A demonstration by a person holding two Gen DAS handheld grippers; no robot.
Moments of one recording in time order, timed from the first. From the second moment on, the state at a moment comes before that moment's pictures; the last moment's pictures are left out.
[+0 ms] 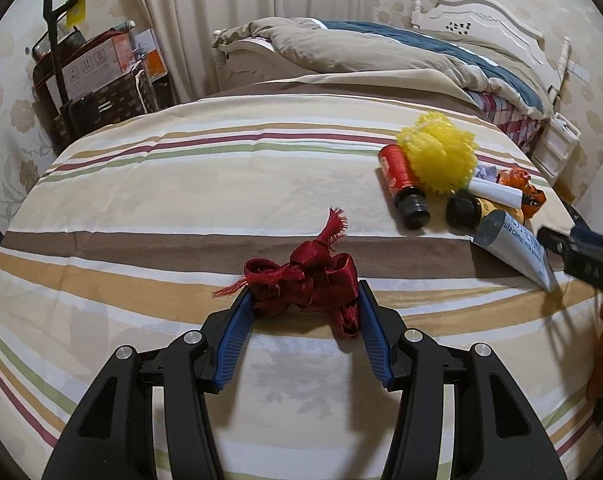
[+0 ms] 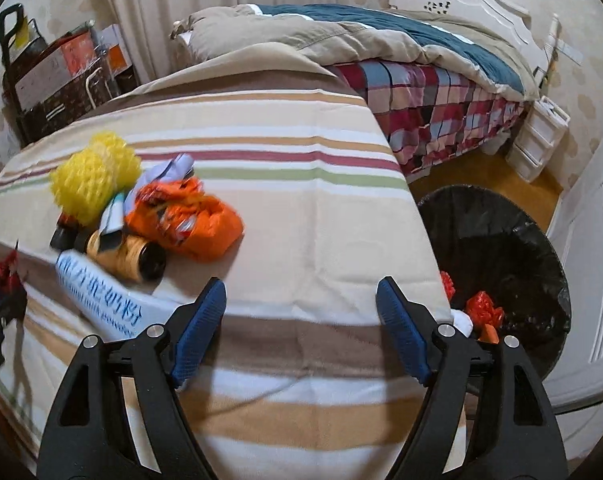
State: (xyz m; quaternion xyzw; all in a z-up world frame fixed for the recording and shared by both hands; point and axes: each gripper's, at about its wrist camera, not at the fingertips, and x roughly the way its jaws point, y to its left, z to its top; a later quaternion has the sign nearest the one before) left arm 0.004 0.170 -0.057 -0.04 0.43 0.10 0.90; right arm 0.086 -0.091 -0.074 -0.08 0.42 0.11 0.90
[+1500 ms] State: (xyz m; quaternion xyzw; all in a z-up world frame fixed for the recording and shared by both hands) left arm -0.020 0.216 -0.052 -0.08 0.41 0.12 0.90; right arm 0.017 -0.015 -0.076 -0.12 0.40 0.22 0.88
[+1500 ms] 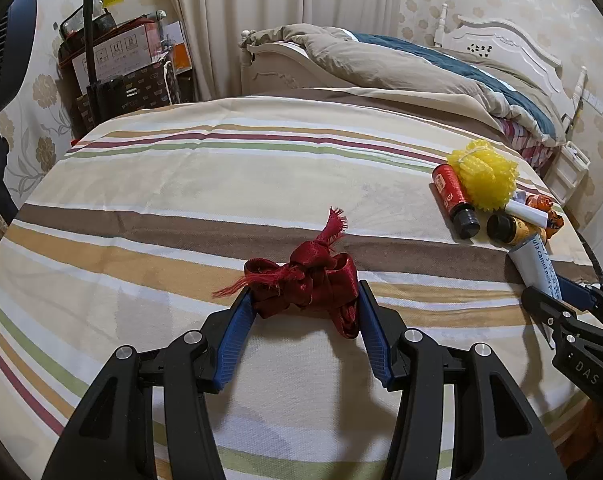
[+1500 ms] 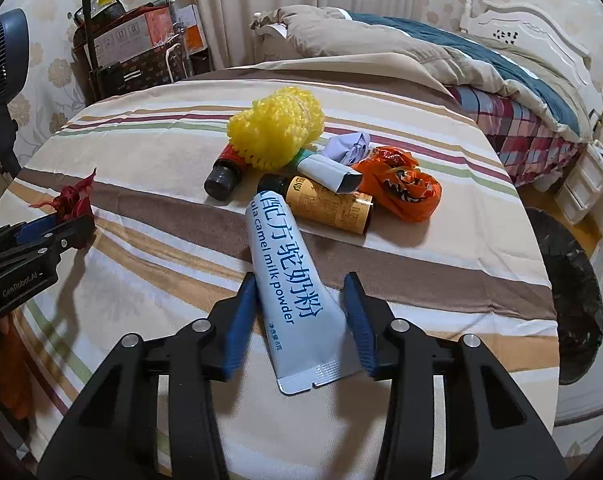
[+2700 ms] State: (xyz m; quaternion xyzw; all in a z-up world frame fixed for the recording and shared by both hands) left arm -0.004 0.129 -0.023 -0.06 0.38 0.02 0.92; right arm 0.012 -0.122 -0.035 -0.01 0.35 0.14 0.93
